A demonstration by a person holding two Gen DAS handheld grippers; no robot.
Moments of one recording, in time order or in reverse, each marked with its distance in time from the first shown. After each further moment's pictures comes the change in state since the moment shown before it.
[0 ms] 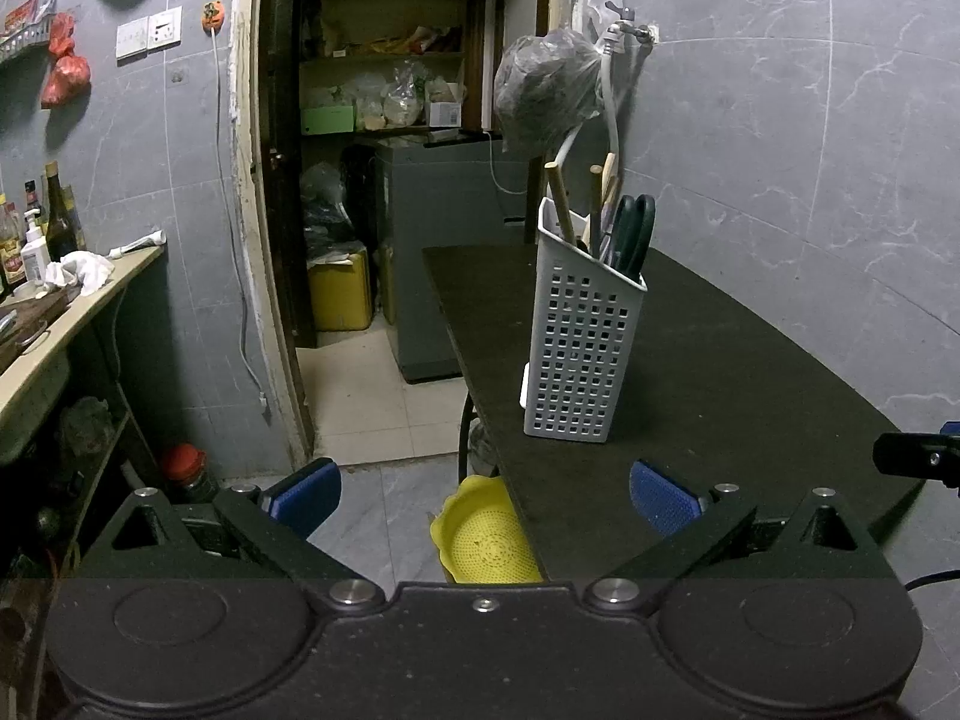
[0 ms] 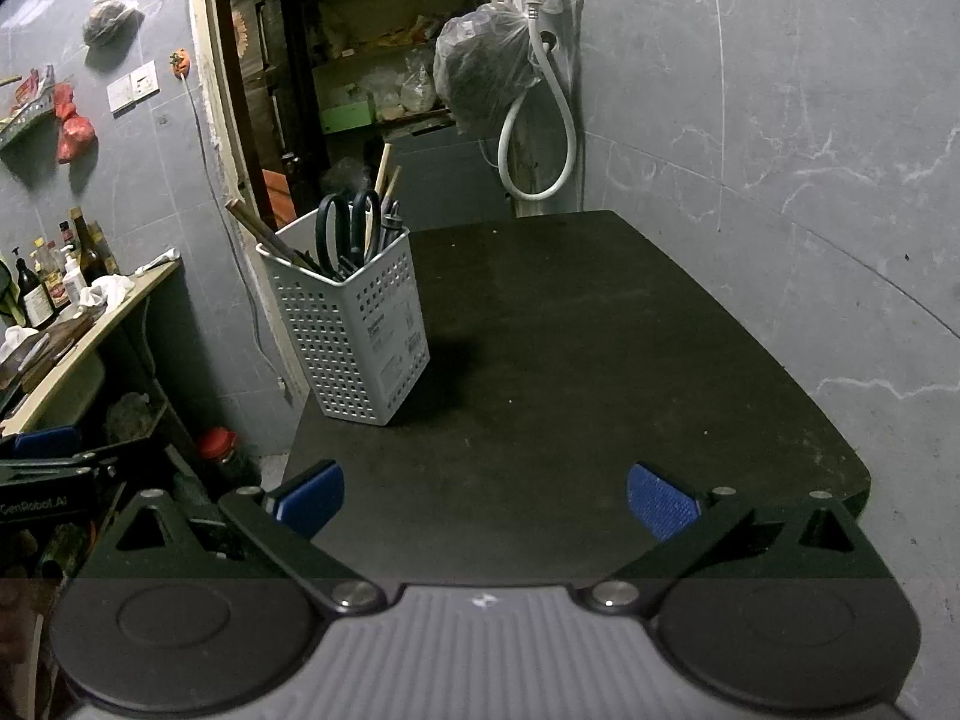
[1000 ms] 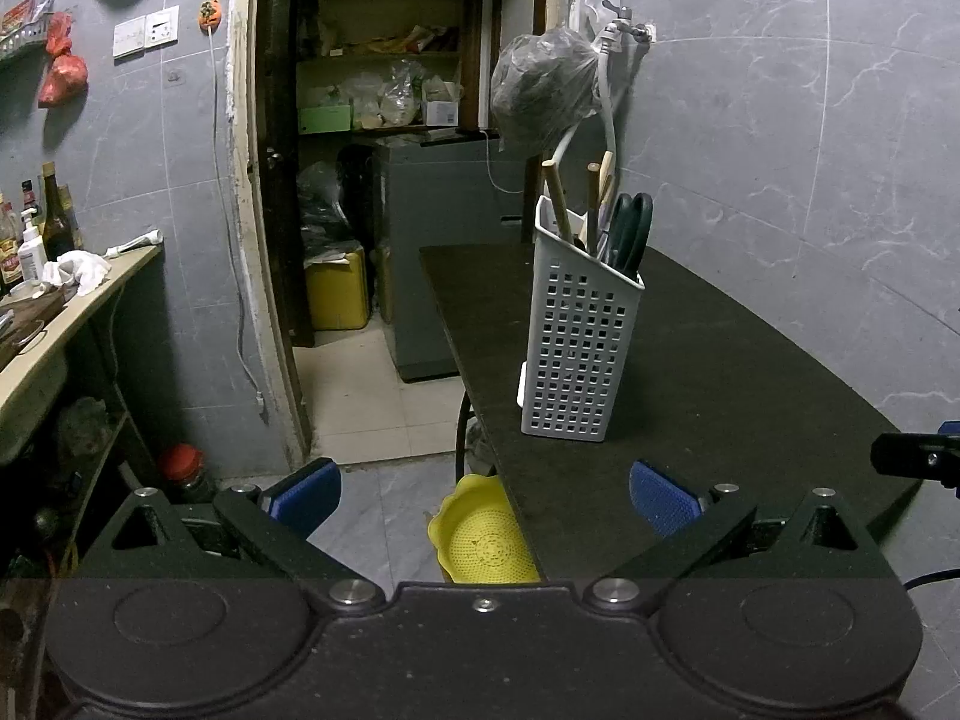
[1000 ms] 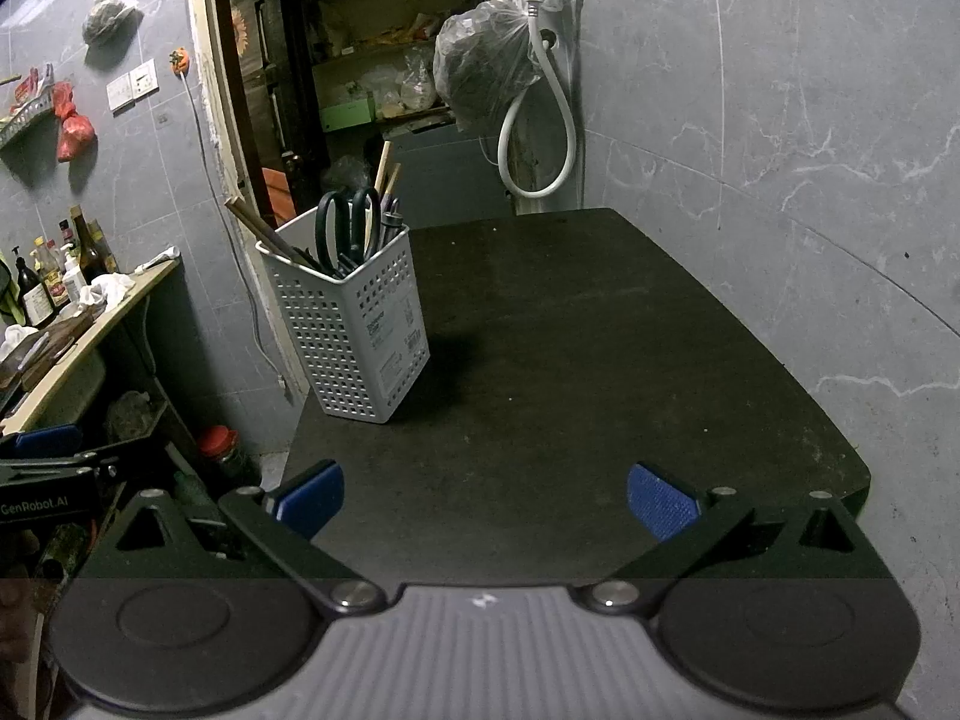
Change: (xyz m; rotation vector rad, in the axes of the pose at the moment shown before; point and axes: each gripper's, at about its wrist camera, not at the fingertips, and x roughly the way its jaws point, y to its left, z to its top) left arm 0.000 -0.004 -0.001 0.002 0.001 -0.005; right arm -0.001 -0.001 -0.001 -0.001 0.004 0.003
